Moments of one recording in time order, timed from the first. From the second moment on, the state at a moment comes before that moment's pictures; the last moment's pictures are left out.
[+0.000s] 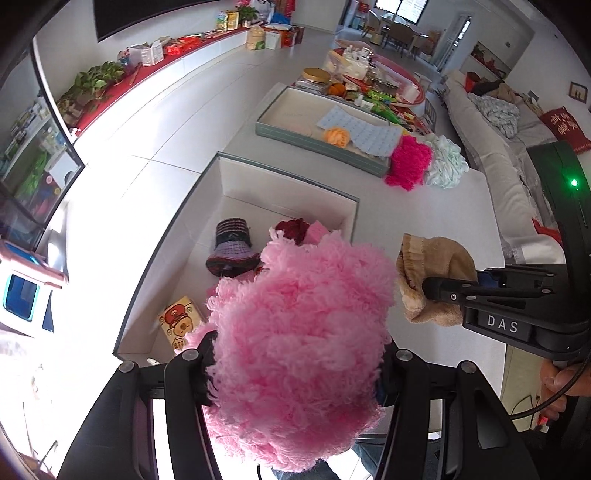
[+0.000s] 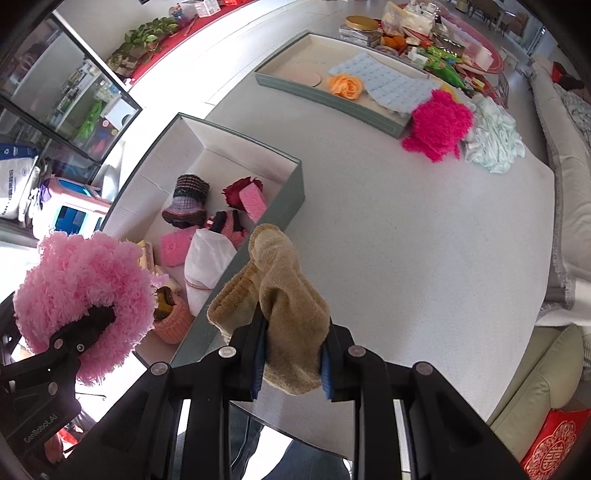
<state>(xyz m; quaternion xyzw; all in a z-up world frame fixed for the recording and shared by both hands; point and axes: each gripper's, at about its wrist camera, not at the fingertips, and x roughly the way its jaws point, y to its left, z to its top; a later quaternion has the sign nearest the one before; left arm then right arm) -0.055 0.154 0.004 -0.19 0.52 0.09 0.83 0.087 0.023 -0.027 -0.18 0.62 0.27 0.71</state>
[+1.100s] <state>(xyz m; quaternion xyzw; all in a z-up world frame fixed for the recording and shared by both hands) -0.070 0.230 -0.057 -0.28 0.54 0.21 0.76 0.088 0.138 -0.039 -0.26 0.61 0.33 0.67</state>
